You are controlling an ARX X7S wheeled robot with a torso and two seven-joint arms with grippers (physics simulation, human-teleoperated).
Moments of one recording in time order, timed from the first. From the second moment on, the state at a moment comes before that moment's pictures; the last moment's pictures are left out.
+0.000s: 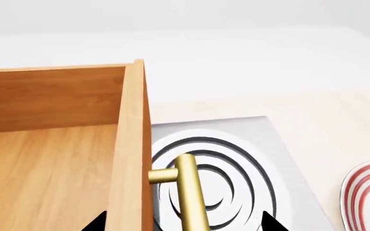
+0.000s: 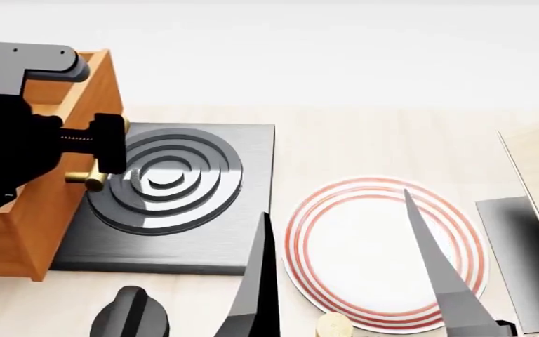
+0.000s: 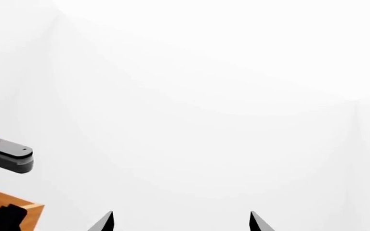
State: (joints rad) left arm -1.35 -0.40 0.92 -0.73 -1.13 -0.64 -0.20; right arm 0.06 0.23 -0.38 -0.97 -0.30 0.46 0.19
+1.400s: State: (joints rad) left arm -1.22 -0.47 0.87 -0.40 -1.08 -0.48 -0.40; right arm 0.06 0.24 -0.39 -0.97 -0.30 0.46 0.19
